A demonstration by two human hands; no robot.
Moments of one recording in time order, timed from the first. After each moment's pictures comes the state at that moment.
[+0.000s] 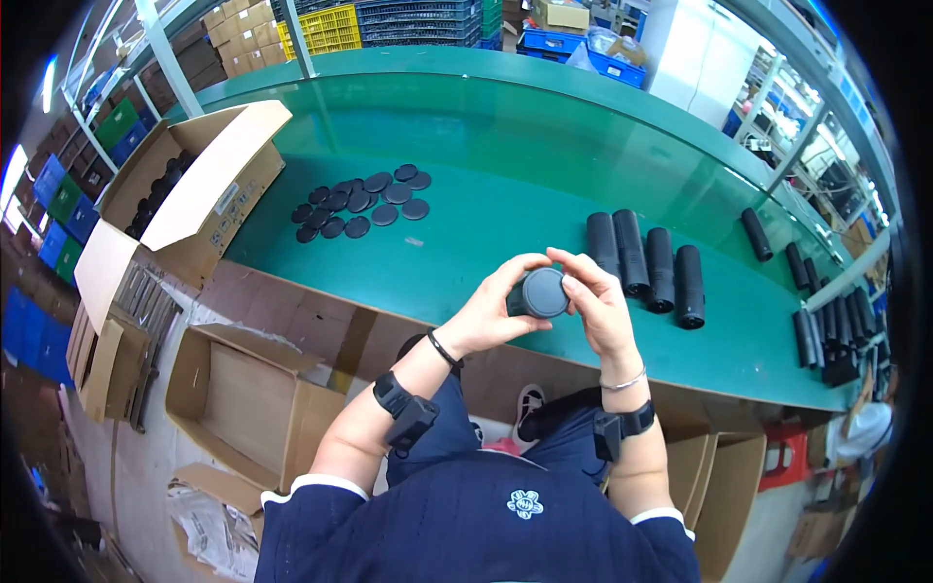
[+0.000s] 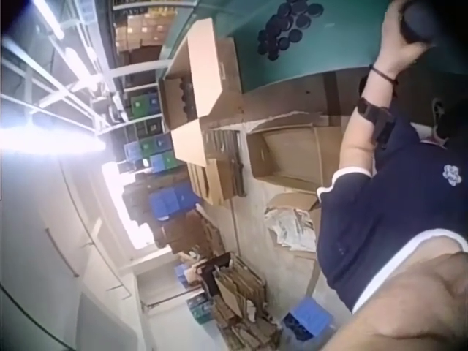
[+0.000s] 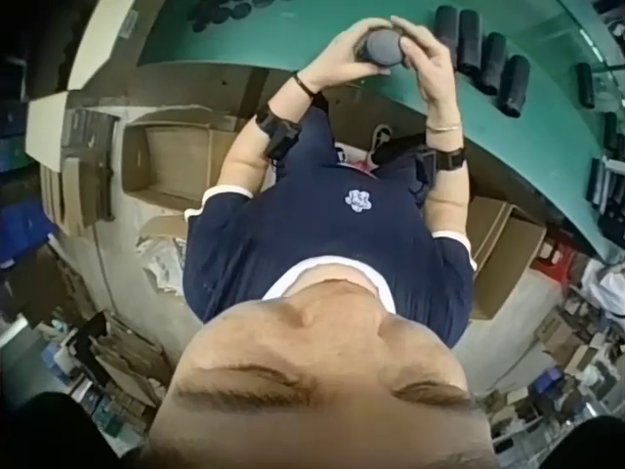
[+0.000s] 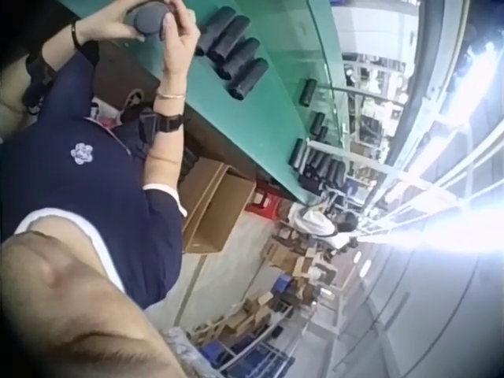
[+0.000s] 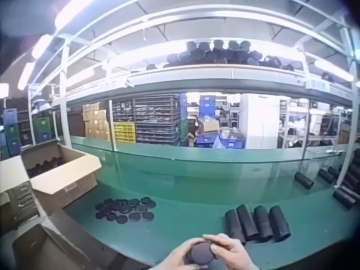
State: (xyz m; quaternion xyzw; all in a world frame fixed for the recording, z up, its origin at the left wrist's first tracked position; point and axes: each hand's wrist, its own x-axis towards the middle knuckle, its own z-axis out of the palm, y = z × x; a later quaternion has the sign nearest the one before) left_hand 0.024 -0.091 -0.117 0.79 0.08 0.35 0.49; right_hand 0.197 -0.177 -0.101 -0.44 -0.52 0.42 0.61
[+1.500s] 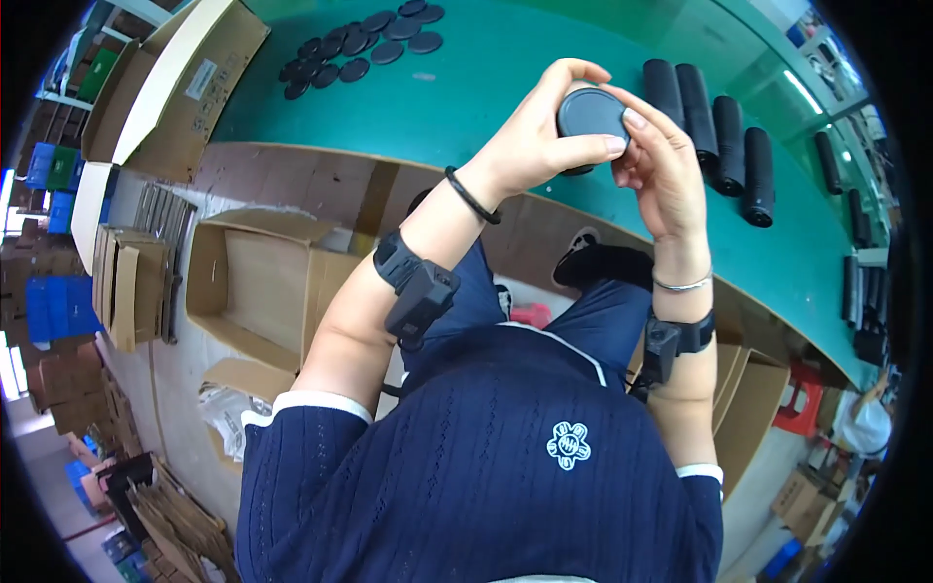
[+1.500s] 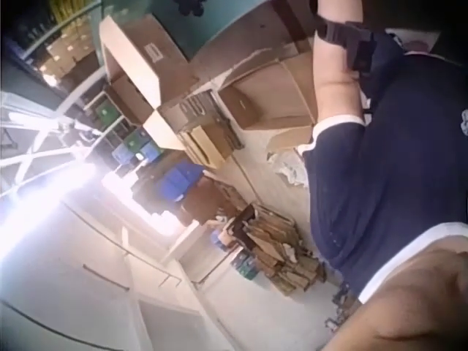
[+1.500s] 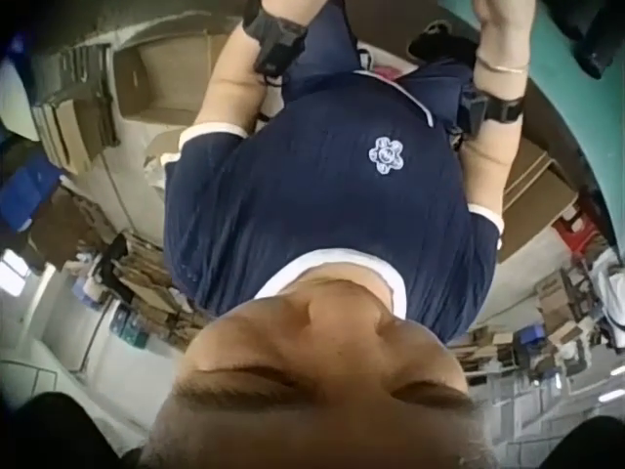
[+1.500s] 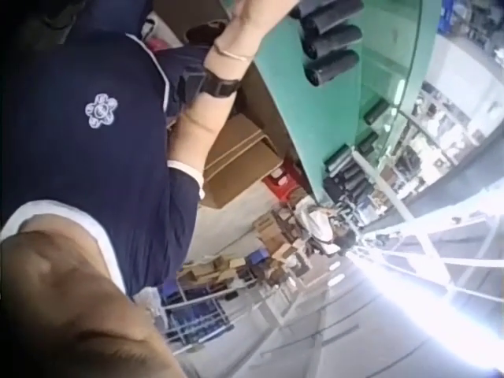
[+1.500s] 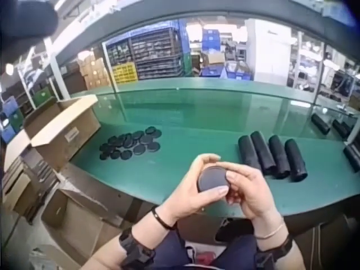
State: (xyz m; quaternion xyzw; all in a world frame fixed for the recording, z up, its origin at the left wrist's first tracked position) left_hand 0.038 -0.091 -0.123 0.64 0.11 0.37 0.66; right_hand 0.187 -0.176 -0.111 -0.45 -0.38 0.50 0.64
